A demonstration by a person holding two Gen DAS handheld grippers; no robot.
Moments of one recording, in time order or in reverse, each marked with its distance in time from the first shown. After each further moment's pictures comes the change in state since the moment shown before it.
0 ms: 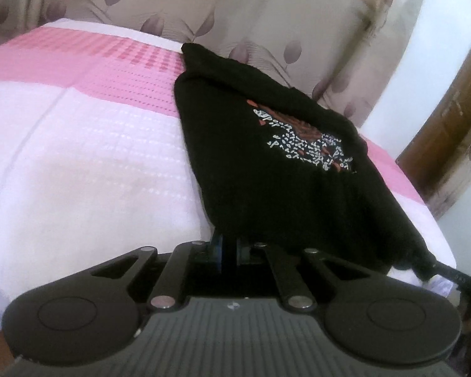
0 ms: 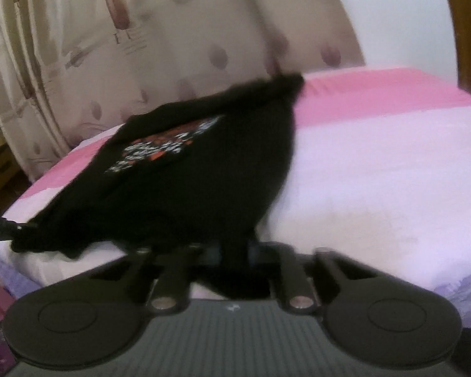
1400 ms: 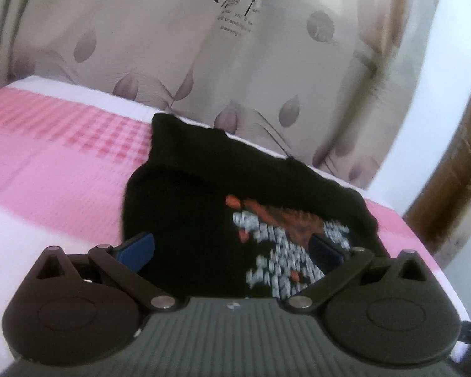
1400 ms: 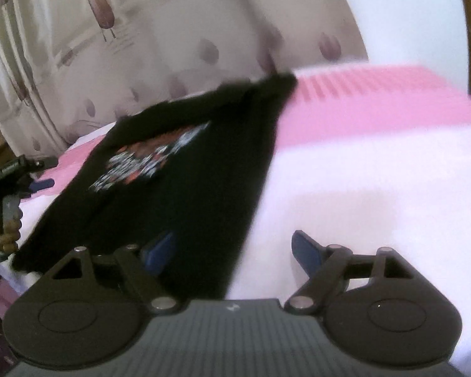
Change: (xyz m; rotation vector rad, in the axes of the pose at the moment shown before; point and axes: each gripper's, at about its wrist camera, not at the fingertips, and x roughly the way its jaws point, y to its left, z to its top) left arm 0.065 -0.035 0.079 0.022 -0.210 0.012; right arm 0.015 -0.043 0.046 0.025 0.095 0.030
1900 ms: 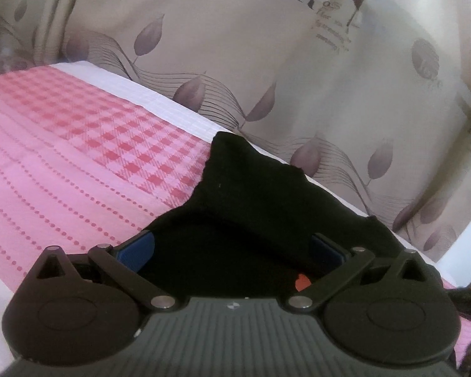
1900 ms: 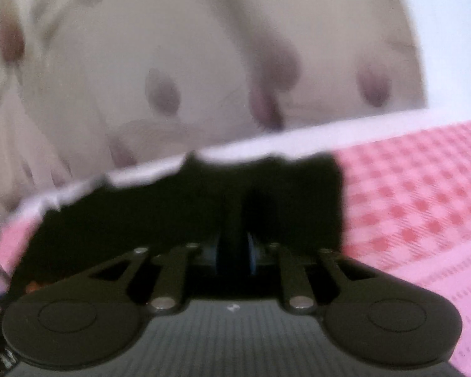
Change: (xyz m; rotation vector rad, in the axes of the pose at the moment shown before) left arm 0.119 0.024 0.033 -0.212 -0.128 0.254; right arm 0.230 -0.046 0.192 0.069 -0.126 -0.040
